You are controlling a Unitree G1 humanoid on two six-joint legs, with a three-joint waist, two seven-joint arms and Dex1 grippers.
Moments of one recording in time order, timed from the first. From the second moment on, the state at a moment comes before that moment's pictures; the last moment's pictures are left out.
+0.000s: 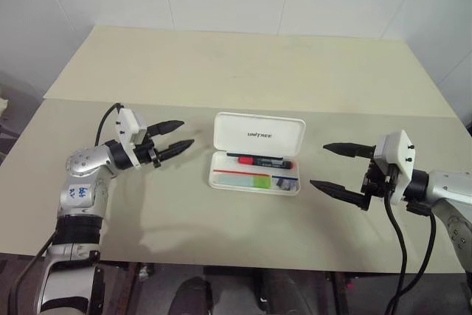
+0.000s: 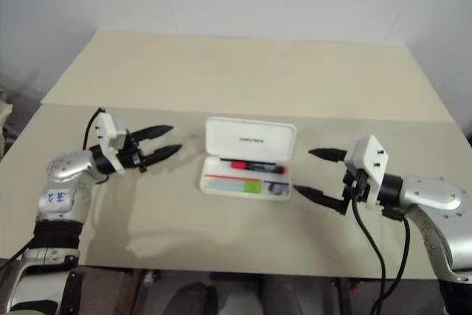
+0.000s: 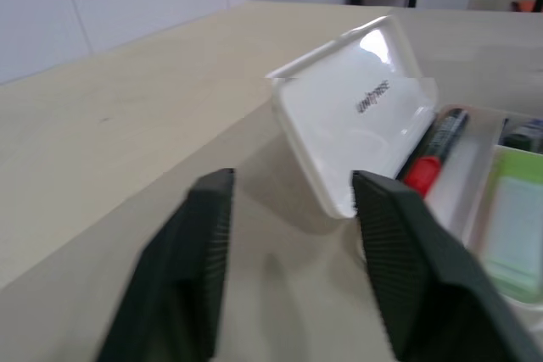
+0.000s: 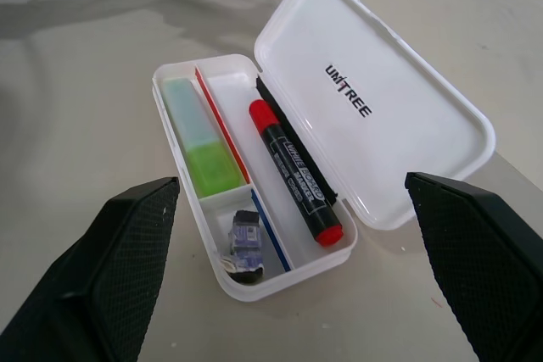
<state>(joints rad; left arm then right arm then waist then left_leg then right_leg) -0.56 0.56 0.15 0.39 -0.36 -0.01 -1.04 -0.11 -0.83 -0.24 -0.39 0.55 0.40 1.01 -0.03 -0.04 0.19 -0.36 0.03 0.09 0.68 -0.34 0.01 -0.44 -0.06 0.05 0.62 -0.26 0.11</state>
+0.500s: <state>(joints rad) -0.78 0.44 0.07 0.72 -0.22 -0.11 -0.95 -0.18 -0.77 -0.24 -0.39 0.65 0.38 1.03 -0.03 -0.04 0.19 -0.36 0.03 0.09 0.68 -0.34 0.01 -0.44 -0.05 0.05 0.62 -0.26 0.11</state>
